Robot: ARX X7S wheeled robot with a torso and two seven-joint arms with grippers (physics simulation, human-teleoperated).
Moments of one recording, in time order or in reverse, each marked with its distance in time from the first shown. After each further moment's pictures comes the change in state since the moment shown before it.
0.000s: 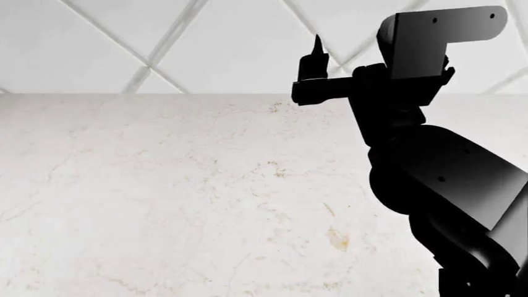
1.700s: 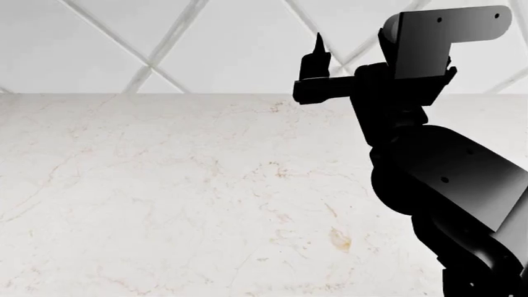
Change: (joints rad) left arm -0.177 -0.407 0.669 -0.346 -1.841 -0.607 -0.981; right arm 0.001 0.017 -0.009 0.001 0.022 -0.027 0.010
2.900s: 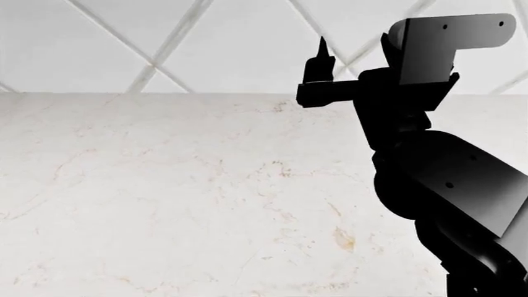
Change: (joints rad) left arm -0.047 0.138 0.145 -0.210 -0.026 0.225 0.107; right arm -0.024 0.019 0.003 -0.007 0.021 -0.029 0.010
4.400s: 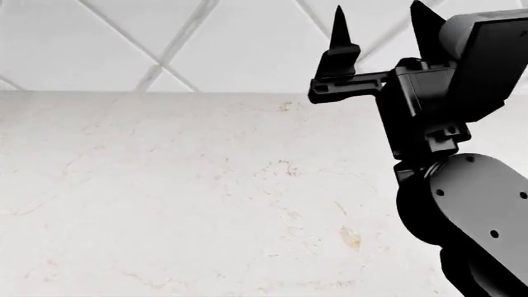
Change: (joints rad) left arm 0.000 0.258 0.013 -0.108 0.429 0.167 0.105; right arm -0.060 0.078 0.016 -0.189 -0.042 -0.139 -0.026
